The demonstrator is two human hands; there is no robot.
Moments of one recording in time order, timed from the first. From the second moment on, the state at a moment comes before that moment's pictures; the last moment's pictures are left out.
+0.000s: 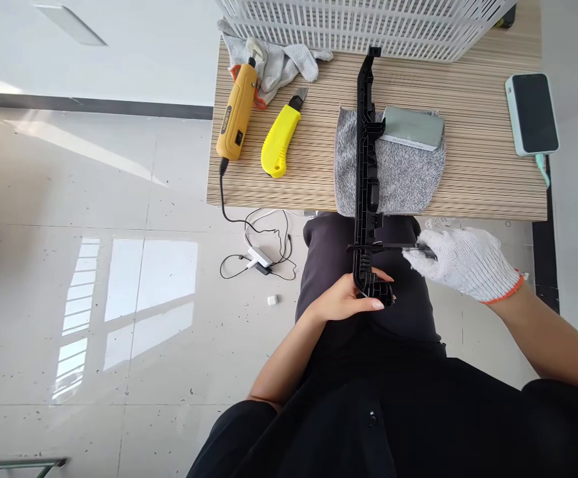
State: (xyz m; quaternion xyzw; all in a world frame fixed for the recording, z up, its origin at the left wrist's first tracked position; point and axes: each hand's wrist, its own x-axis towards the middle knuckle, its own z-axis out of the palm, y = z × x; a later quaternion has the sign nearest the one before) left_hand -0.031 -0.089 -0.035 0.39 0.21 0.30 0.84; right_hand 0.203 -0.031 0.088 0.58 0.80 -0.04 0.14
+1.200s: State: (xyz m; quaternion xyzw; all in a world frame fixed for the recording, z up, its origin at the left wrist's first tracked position) left_hand -0.025 -0.086 -0.028 0.28 0.19 0.38 0.86; right_hand 0.198 0.003 0.102 0.64 0.76 0.04 0.06
